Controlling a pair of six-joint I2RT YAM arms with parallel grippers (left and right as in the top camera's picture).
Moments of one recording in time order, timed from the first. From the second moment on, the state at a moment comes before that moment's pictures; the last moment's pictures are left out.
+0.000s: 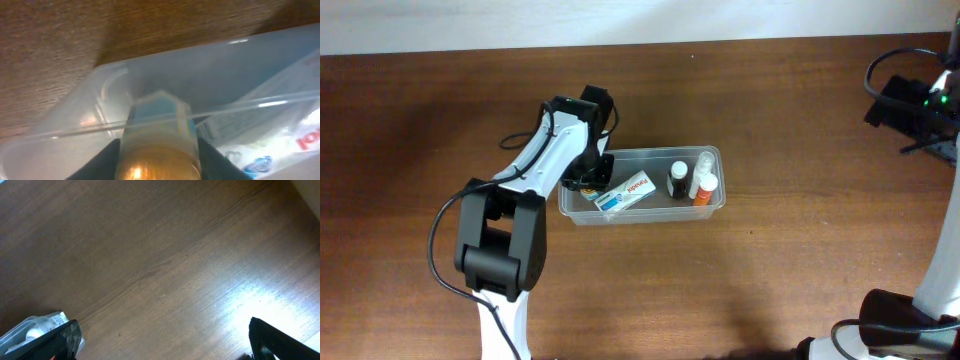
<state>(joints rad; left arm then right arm) -0.34 2.17 1.71 -1.17 0.00 -0.17 -0.27 1.71 2.19 -1.64 0.16 0.34</state>
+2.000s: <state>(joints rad) -0.23 1.18 1.63 -1.23 -0.03 0.01 -0.27 1.71 2.19 -1.63 0.16 0.34</state>
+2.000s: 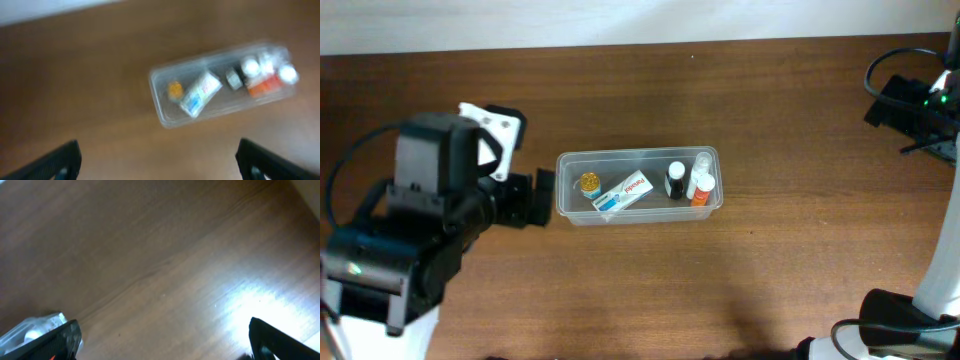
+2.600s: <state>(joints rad) -0.04 0.37 0.31 -0.03 0.25 0.06 -0.27 1.71 2.19 -1.63 0.16 0.34</state>
